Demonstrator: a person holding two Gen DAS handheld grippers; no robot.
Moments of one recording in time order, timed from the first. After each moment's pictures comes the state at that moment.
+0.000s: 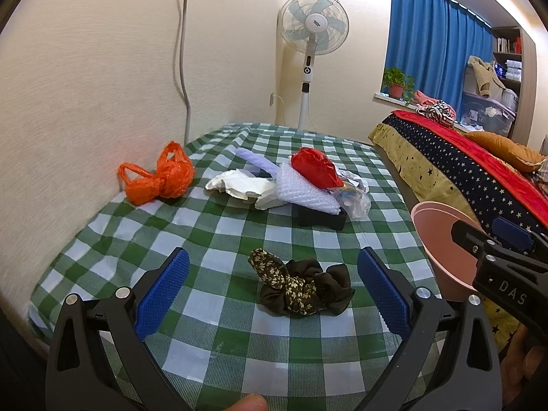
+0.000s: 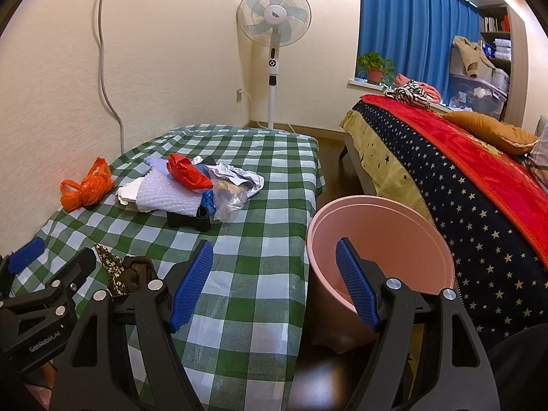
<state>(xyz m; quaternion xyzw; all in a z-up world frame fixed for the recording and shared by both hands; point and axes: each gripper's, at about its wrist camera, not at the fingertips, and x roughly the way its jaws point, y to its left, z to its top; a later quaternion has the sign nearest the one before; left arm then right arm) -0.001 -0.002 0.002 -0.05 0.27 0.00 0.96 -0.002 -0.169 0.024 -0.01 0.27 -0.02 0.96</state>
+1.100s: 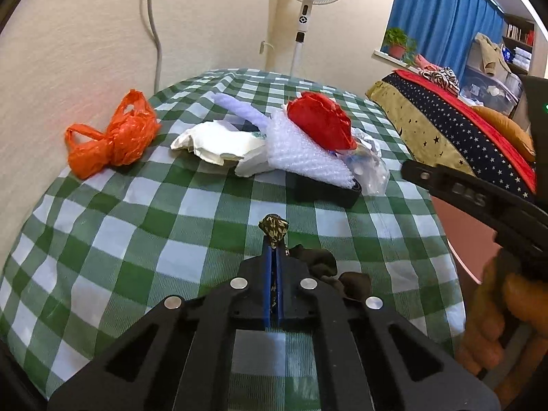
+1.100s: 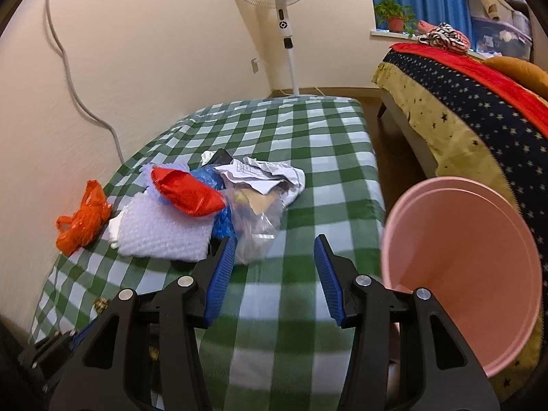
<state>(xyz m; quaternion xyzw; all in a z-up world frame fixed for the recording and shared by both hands) 0.076 0.001 -0.035 -0.07 0.37 -0.03 0.93 0.134 -0.162 -0.010 0.09 0.34 0.05 0.93</state>
